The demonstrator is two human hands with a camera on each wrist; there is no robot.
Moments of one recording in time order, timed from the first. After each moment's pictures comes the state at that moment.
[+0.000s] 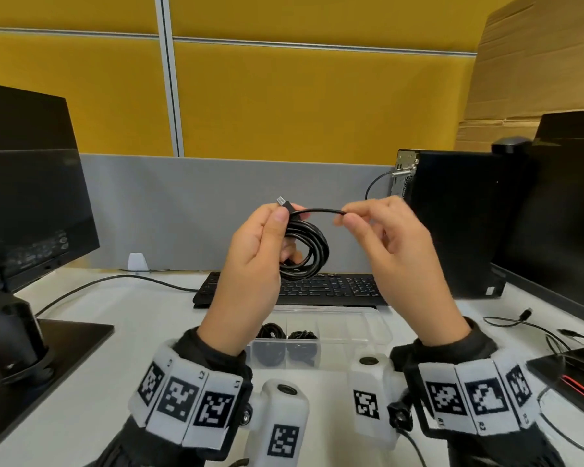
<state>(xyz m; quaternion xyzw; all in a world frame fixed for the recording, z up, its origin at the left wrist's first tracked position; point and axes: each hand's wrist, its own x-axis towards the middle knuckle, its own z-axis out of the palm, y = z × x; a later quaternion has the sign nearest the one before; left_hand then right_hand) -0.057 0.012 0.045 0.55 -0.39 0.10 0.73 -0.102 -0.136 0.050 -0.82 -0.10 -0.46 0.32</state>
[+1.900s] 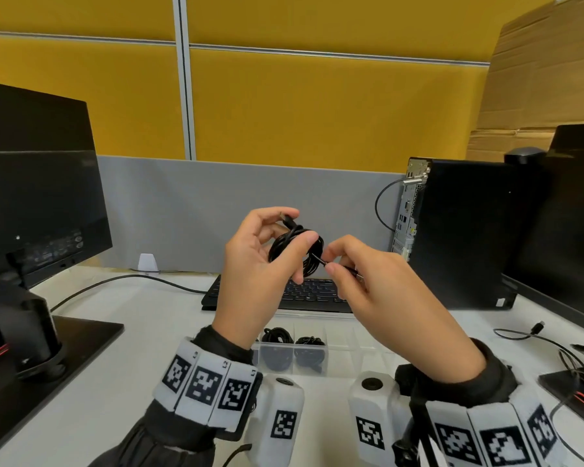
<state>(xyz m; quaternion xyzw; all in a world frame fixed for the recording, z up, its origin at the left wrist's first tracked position) -0.045 0.017 0.037 0.55 -0.36 0.19 0.73 -0.116 -0.113 0.048 -0.93 -0.10 -0.31 0.18</state>
